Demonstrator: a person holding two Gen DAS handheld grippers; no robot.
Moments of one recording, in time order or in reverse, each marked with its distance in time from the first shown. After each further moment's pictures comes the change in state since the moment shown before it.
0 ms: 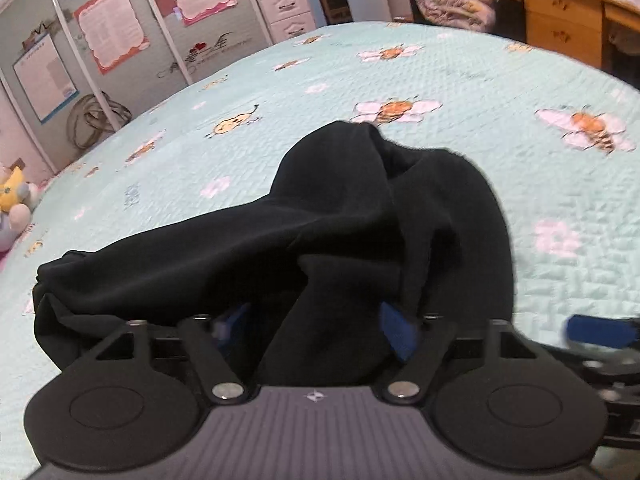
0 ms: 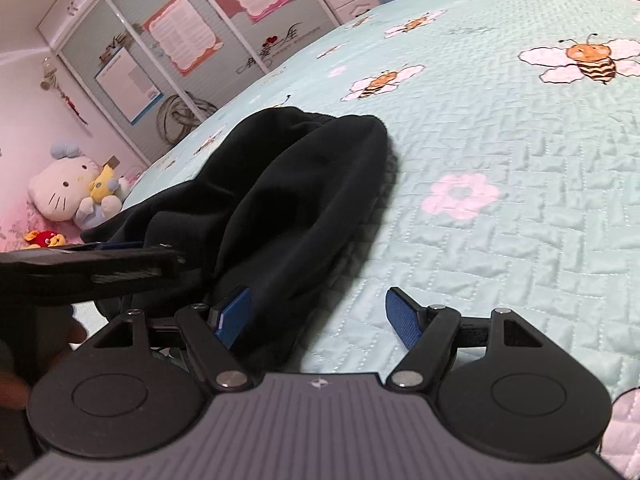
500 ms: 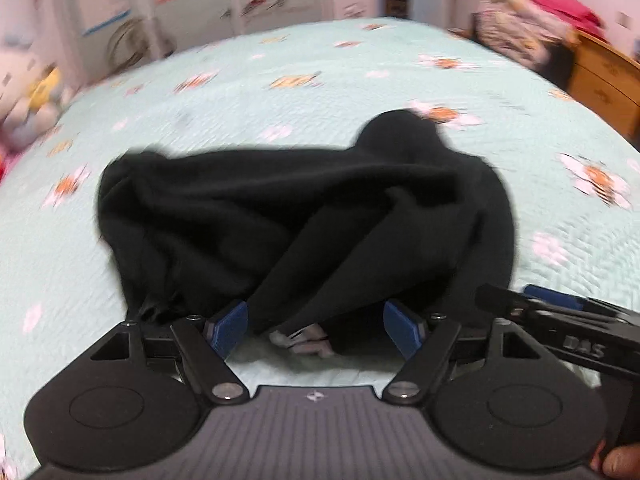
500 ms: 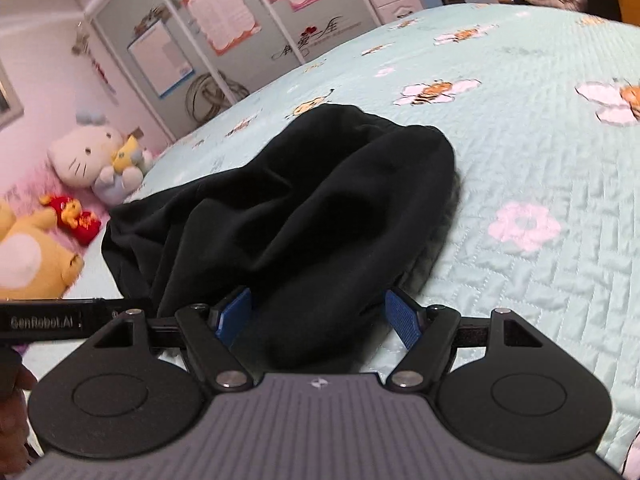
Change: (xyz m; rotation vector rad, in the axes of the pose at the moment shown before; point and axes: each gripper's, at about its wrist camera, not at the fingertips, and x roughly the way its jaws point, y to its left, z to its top) left arm -0.065 0.042 -0.032 -0.186 0.023 -0.020; right arm 0.009 0.038 0.008 -0.103 0.022 0.046
